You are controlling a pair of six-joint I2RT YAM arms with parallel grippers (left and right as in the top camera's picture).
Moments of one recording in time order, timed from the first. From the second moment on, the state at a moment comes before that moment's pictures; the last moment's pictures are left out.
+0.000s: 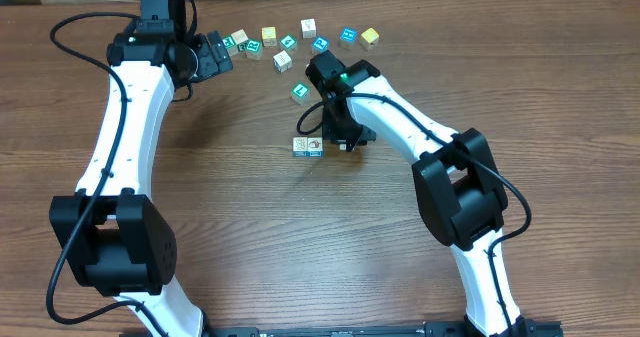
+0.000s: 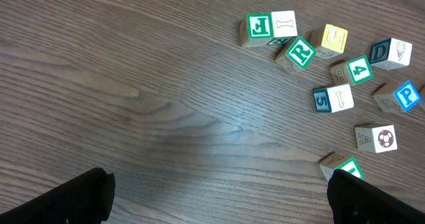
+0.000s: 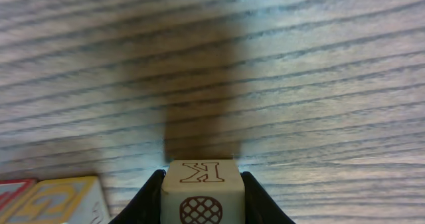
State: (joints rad) left arm -0.02 1.90 1.73 -0.87 -0.06 -0.41; right arm 0.56 2.29 1.85 -1.07 0.11 0.61
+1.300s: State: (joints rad) left arm -0.02 1.90 1.73 -0.87 -0.06 -0.41; right arm 0.56 2.29 1.83 -1.01 0.06 0.62
